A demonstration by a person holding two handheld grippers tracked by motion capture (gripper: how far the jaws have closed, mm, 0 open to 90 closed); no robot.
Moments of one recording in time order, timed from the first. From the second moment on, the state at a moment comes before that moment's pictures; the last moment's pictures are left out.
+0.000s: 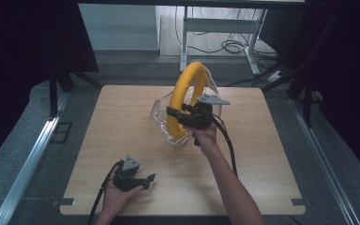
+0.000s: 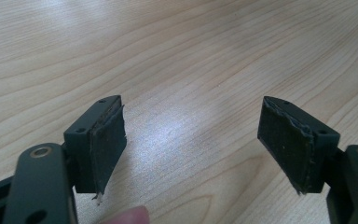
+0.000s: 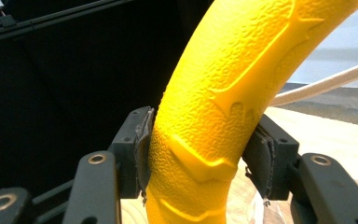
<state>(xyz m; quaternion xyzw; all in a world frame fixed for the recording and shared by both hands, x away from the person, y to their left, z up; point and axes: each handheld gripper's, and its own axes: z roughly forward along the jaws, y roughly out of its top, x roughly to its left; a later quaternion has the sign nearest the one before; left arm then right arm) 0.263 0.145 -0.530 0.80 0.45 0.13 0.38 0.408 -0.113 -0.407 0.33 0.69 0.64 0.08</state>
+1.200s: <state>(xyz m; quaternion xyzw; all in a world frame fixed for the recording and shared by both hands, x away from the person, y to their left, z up) 0.262 0.144 -0.531 0.80 0.45 0.13 0.37 0.400 -0.120 -0.407 0.32 0.69 0.64 0.12</state>
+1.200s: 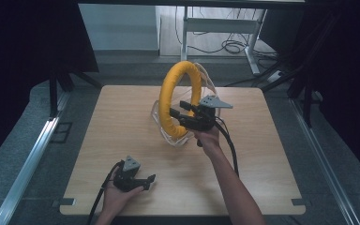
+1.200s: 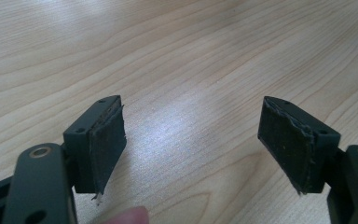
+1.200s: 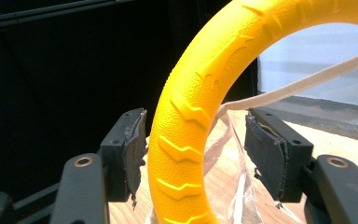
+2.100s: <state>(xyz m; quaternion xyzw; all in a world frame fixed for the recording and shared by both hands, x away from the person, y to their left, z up) 0.262 0.143 -0.532 0.81 0.45 0.12 0.37 0.397 -0.134 -0.409 0.32 0.69 0.64 0.12</state>
